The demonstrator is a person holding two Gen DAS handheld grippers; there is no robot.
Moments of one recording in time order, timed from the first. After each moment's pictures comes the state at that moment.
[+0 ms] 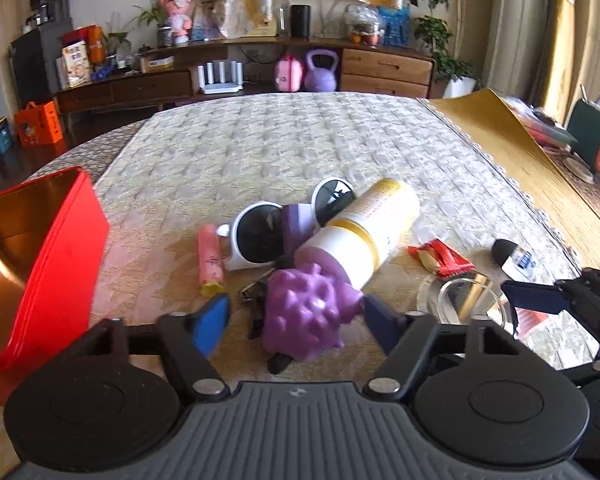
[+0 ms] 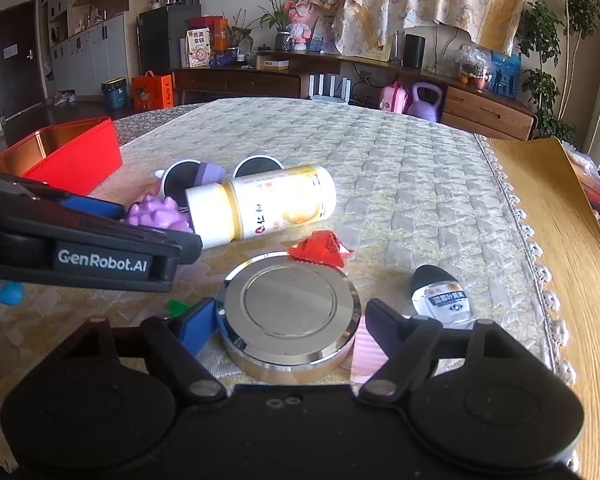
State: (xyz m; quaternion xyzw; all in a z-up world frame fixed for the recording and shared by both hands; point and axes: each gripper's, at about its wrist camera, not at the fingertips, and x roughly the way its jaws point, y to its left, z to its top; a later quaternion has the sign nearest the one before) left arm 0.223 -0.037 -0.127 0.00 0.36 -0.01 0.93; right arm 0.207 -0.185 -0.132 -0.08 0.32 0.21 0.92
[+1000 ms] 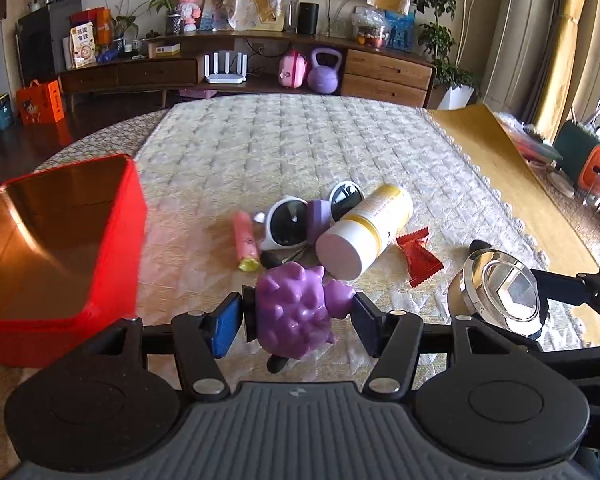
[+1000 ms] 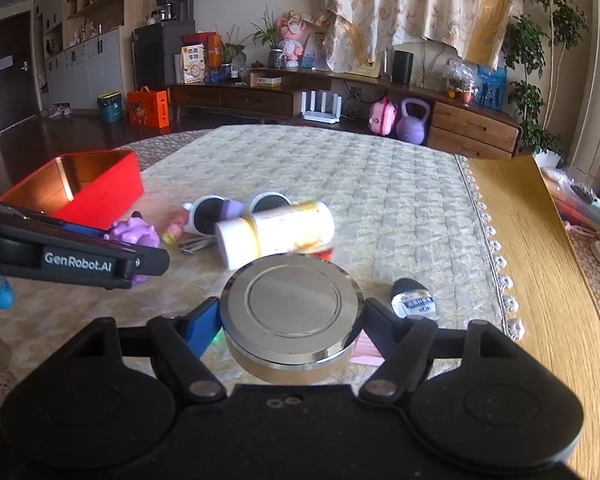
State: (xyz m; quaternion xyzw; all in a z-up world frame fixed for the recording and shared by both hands) left arm 0.179 -0.002 -0.088 -0.04 0.37 -0.02 0.93; right arm 0.159 -0.184 -0.079 -0.07 0.30 0.20 0.93
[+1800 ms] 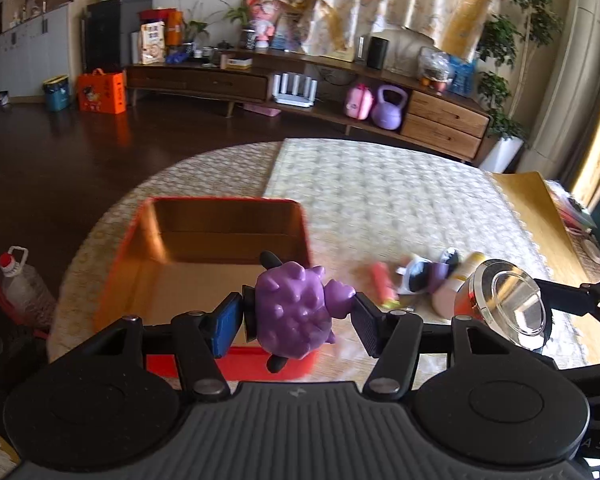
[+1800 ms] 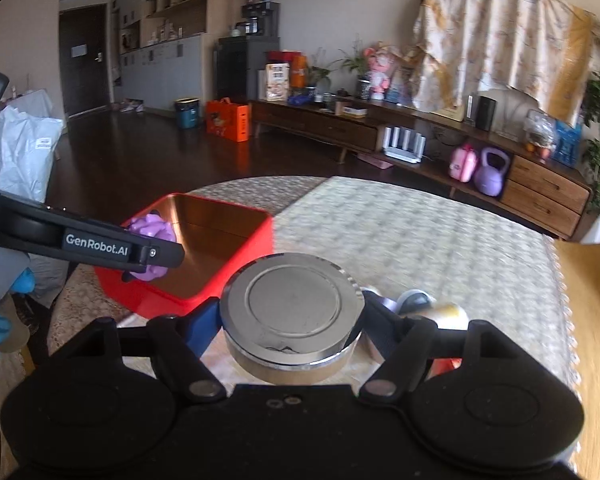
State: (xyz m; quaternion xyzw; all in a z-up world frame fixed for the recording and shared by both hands) left arm 0.133 0.128 -0.025 -0.09 0.35 0.06 0.93; right arm 0.153 -0.071 -0.018 -0.11 0.27 0.31 0.91
